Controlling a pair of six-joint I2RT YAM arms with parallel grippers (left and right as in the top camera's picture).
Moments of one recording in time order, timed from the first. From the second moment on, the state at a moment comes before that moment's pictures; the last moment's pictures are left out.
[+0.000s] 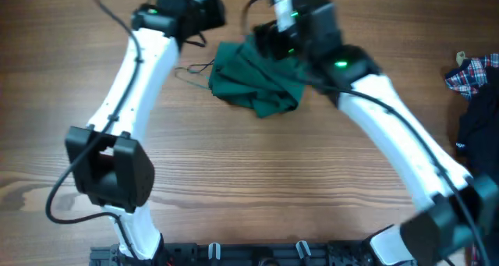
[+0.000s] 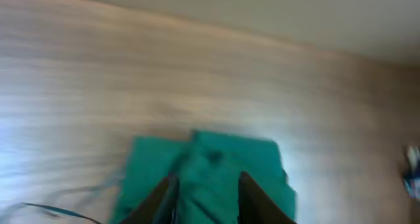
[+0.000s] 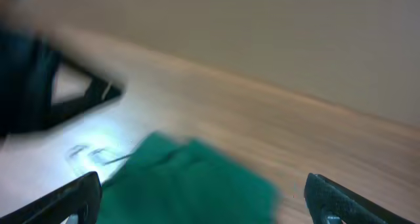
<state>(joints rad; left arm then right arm) -0.27 1.97 1.83 -0.64 0.18 -0.41 0.45 1.65 1.52 -0.42 0.11 0.04</state>
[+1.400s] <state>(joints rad) -0.47 2.14 1.81 -0.81 -0.04 -0.40 0.04 1.75 1.47 -0.70 0.29 0.24</state>
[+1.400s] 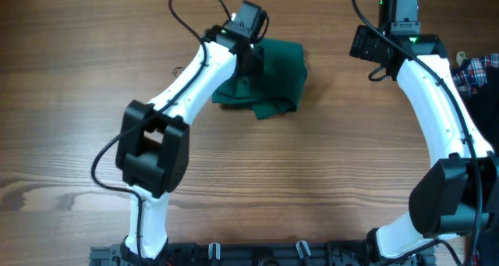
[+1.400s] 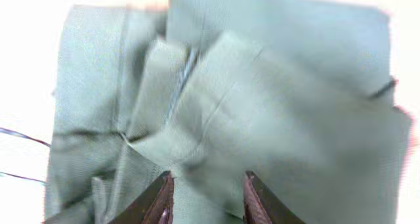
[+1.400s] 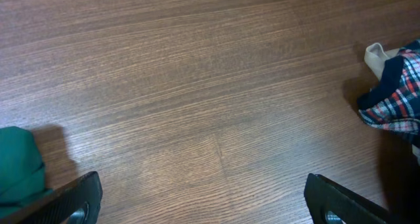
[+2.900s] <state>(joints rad) -0.41 2.14 1.80 -1.00 0.00 -0.43 0.04 1.75 1.47 -0.74 0.29 0.24</state>
